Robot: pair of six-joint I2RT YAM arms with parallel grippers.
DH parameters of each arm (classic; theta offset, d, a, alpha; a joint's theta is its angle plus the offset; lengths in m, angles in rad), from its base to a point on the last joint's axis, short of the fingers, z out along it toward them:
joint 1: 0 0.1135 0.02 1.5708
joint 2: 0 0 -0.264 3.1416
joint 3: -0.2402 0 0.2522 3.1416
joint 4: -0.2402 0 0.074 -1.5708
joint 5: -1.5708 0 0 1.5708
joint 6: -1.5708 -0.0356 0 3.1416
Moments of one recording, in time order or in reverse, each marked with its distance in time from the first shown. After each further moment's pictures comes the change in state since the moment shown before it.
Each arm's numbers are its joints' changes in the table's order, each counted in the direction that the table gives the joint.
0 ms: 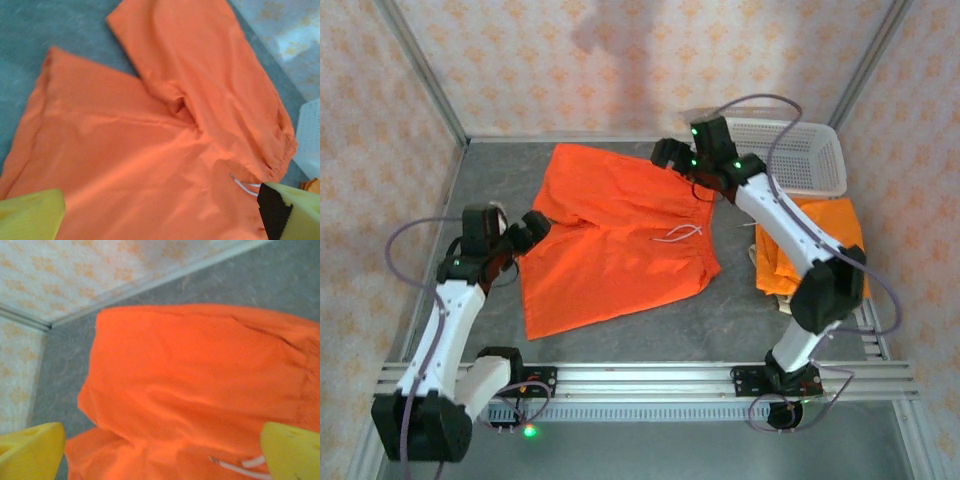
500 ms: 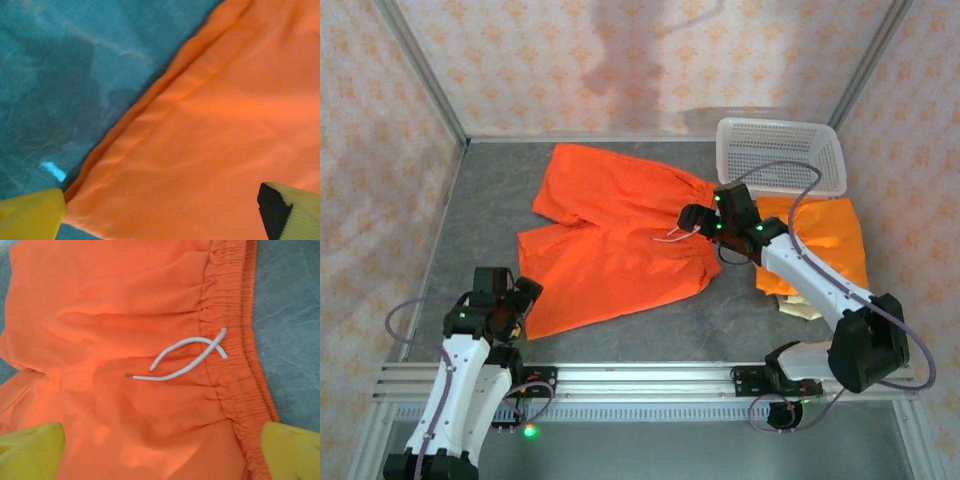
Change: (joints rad) left arm 0.000 0.331 0.343 -0.352 0.082 0.358; right arm -0.025 0.328 0.579 0.085 -0.007 -0.017
